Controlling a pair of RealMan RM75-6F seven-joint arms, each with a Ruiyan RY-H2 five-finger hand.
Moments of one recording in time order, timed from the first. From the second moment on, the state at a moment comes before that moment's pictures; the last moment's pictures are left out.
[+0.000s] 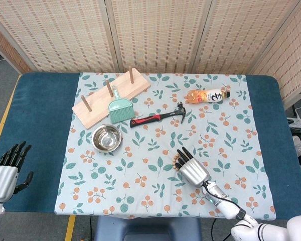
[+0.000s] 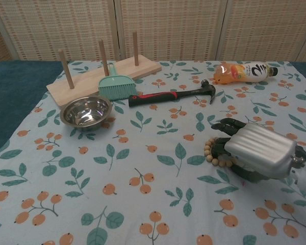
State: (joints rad) left arm -0.13 -1.16 -0.04 -1.52 1.56 1.51 0.05; right arm 0.50 -1.69 -0.02 -1.19 -1.61 1.04 -0.53
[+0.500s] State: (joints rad) left arm -0.14 -1.16 -0.04 -1.52 1.55 1.50 0.06; right arm 0.49 -1.74 -0.05 -1.07 -1.68 1.16 -0.41
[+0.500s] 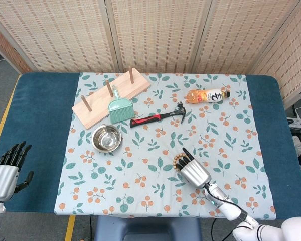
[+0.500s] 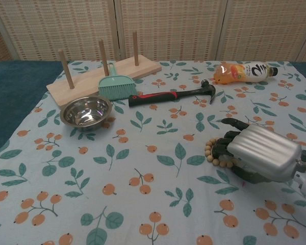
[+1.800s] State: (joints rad) left arm -0.14 -1.16 -0.04 -1.52 1.55 1.49 0.07; right arm 0.49 -1.67 0.02 -1.27 -1.50 1.07 -0.09
